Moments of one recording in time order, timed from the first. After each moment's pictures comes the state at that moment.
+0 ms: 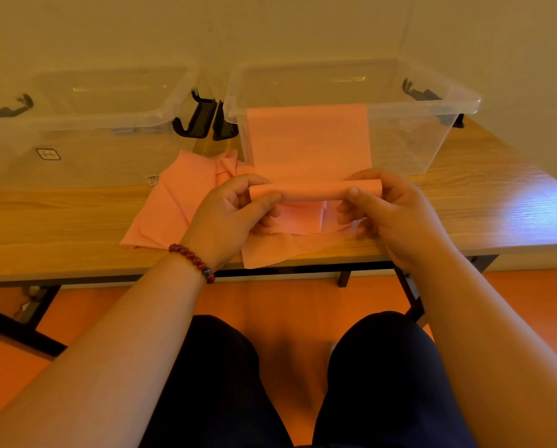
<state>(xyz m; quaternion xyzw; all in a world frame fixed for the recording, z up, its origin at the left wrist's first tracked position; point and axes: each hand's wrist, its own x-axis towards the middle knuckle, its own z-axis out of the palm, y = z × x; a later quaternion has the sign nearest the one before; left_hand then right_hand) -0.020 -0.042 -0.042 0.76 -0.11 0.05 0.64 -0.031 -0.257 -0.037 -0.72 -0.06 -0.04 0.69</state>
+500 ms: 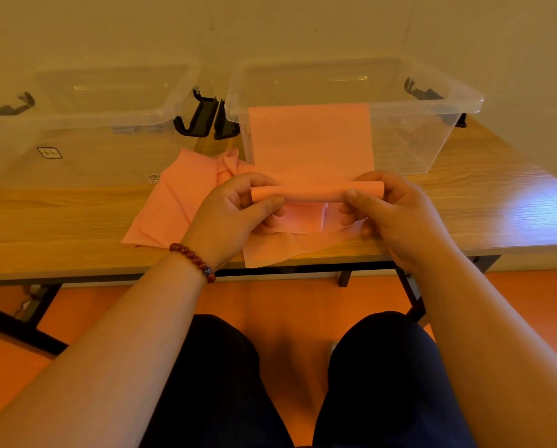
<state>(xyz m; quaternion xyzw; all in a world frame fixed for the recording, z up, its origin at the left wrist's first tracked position) -0.021 -0.042 -0.041 0.75 -0.12 0.03 0.65 -0.030 -0.258 -0.038 -0.73 -0.05 -0.04 0.68</state>
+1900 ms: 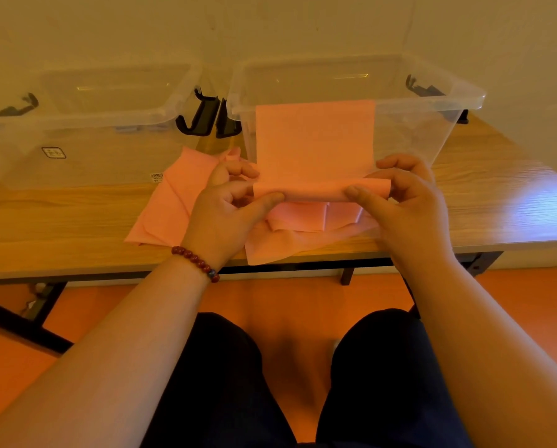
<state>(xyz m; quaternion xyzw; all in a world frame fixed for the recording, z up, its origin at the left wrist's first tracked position) -0.017 -0.035 -0.050 0.82 -0.11 0.19 0.52 -0.031 -0.257 -0.050 -0.79 -0.05 -0.24 0.56</state>
